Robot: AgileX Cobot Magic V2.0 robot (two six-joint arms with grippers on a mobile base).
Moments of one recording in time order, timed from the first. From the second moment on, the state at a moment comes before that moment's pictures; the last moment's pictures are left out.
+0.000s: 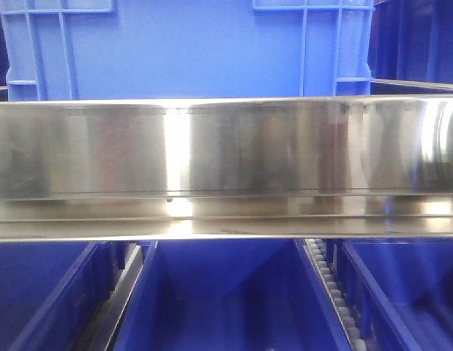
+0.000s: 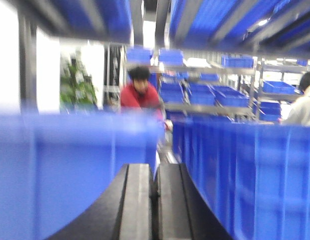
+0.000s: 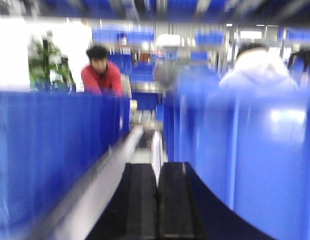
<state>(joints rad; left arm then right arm) 0.01 0.00 -0.32 0.12 0.13 -0.11 -0.09 0.00 -0.25 0.11 0.13 -0.09</state>
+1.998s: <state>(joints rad) -0.27 1.64 -2.08 0.10 1.20 -0.21 0.24 1.62 -2.14 -0.08 1.23 0.11</state>
